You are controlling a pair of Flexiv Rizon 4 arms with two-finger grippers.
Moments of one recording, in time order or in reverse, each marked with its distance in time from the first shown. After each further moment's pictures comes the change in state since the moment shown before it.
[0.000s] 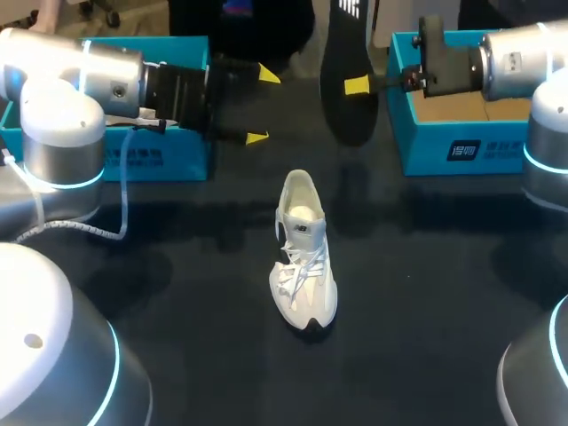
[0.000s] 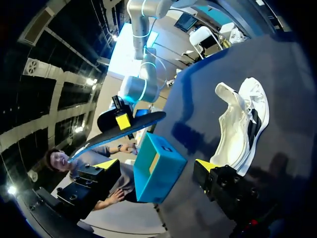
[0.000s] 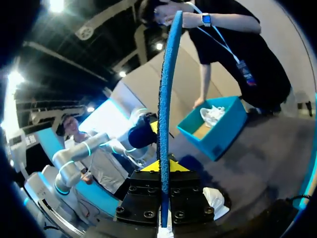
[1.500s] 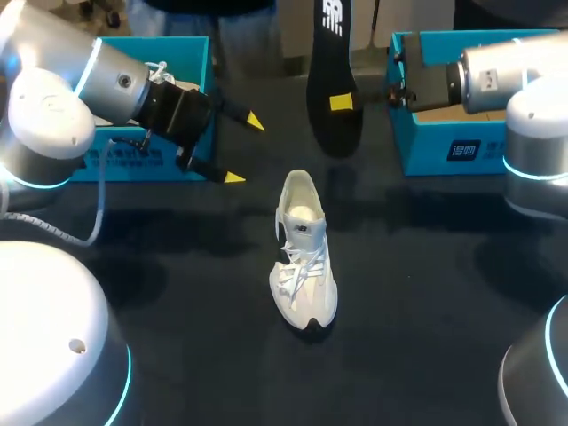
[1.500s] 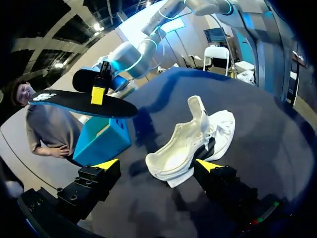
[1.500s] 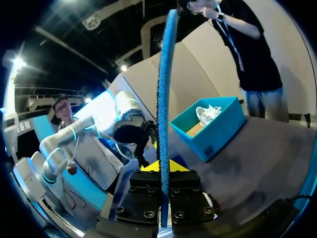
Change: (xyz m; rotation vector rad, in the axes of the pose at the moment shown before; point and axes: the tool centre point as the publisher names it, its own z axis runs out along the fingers) left arm 0.086 -0.006 -0.022 -0.171 0.324 -0.546; right arm -0.030 -0.020 0.025 0.032 -0.065 -0.074
